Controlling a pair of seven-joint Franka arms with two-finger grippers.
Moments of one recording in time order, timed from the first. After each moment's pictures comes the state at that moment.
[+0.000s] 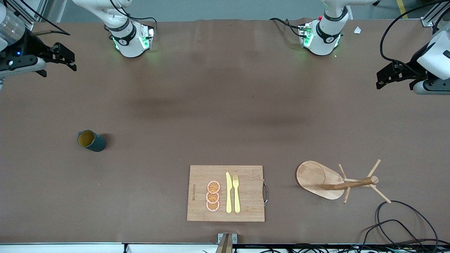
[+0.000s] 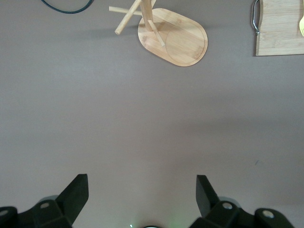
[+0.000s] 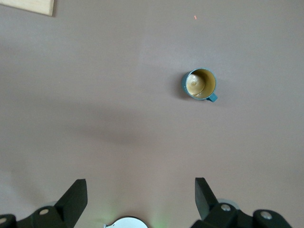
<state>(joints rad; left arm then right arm) -0.03 -0.01 -0.07 -1.54 0.01 1.49 -0.04 -0.06 -0.27 0.07 -1.87 0.02 1.57 -0.20</state>
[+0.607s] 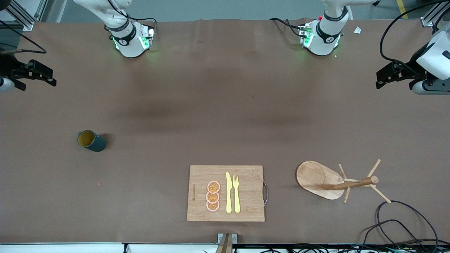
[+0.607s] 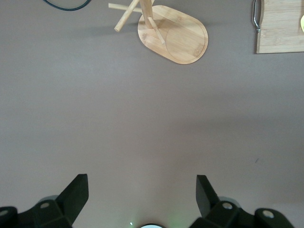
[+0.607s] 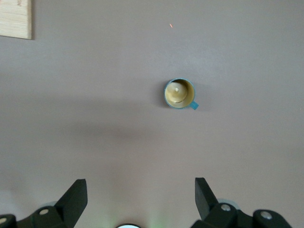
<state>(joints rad) -0.03 -0.01 -0.07 -1.54 0.01 1.49 -0.04 -0.14 -0.09 0.05 -1.69 0.02 1.53 -0.20</state>
